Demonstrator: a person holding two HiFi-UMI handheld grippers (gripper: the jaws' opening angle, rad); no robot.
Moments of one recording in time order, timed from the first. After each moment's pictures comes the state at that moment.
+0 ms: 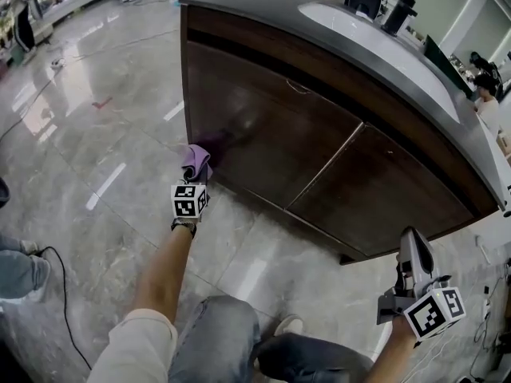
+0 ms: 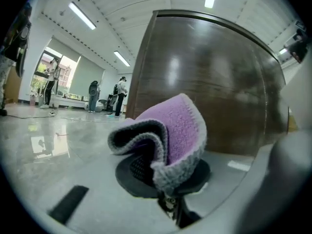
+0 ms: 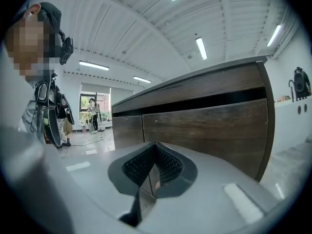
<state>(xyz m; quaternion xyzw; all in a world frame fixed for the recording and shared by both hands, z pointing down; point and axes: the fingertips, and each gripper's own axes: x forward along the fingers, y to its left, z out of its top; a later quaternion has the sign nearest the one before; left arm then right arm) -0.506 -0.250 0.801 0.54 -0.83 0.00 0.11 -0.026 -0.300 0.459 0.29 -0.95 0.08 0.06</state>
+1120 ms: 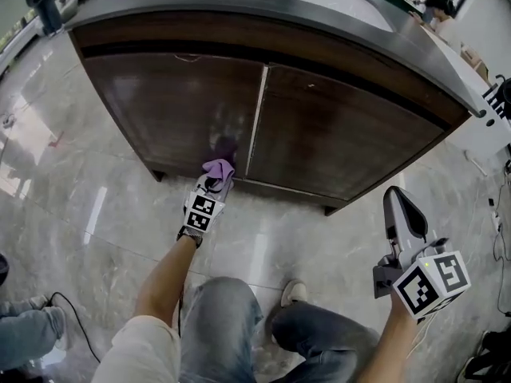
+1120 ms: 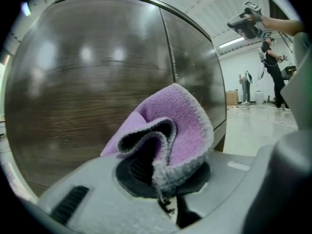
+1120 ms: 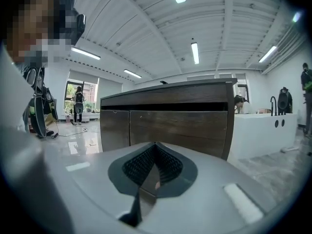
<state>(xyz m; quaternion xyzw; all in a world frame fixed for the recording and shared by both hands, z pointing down) -0.255 -0.340 0.813 0.77 -0.62 0.14 0.06 0.043 -0.292 0.459 0.38 -0.92 0.05 0.09</state>
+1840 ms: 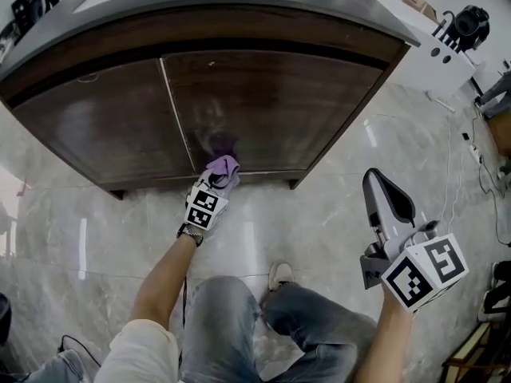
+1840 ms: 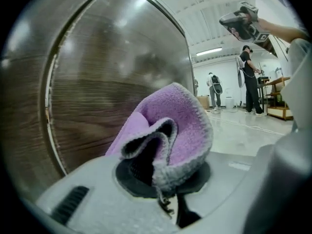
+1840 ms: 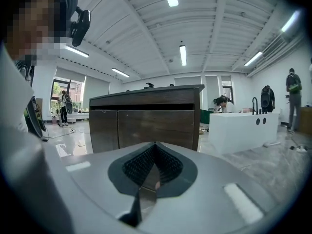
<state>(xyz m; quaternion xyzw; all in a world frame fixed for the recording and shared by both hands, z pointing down) -0.086 -0.387 0.808 0.87 -0.47 0.15 0.05 0.115 -0.276 0.462 0.45 -0.89 0.06 0.09</state>
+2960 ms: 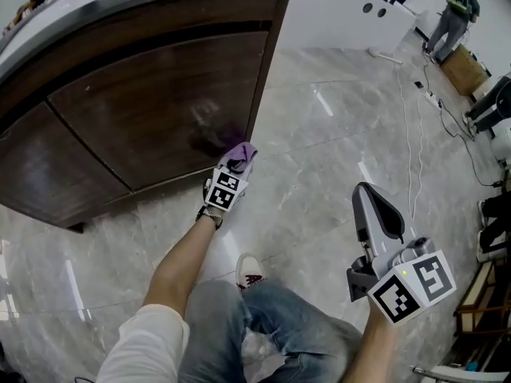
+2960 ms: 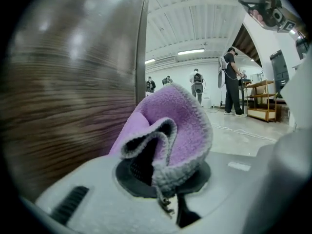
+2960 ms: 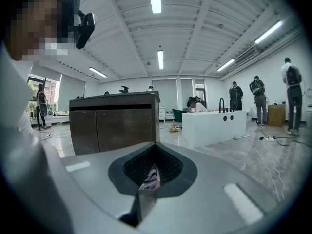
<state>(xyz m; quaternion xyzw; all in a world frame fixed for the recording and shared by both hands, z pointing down) 0.173 -0.441 0.821 0.92 -0.35 0.16 0.05 0.255 -0.221 0.477 0.57 -0.81 0.09 0.06</state>
